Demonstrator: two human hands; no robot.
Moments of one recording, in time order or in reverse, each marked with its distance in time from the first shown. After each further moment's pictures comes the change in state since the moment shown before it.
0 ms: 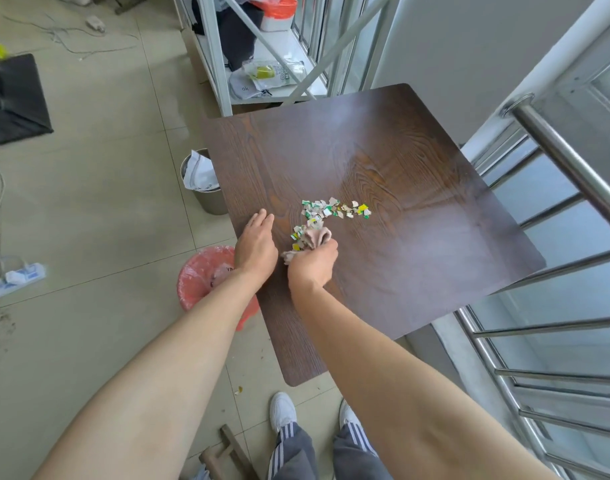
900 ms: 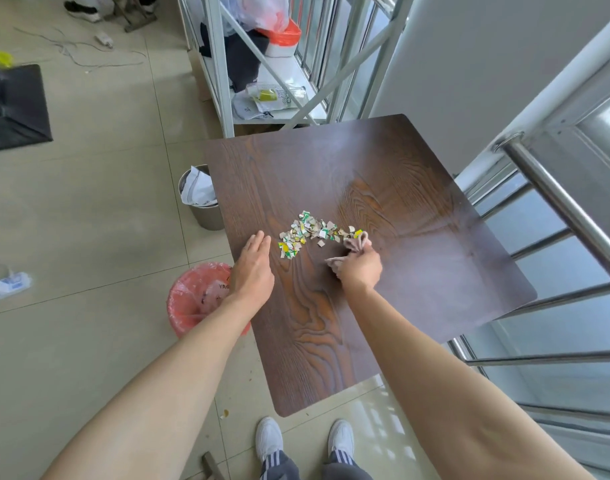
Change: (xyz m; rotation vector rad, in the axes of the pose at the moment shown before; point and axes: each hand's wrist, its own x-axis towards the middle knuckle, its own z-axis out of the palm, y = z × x) left_hand -0.007 -0.003 0.002 0.000 0.022 0.047; right_hand 0.085 -0.007 -0.056 -0.182 0.080 -0.146
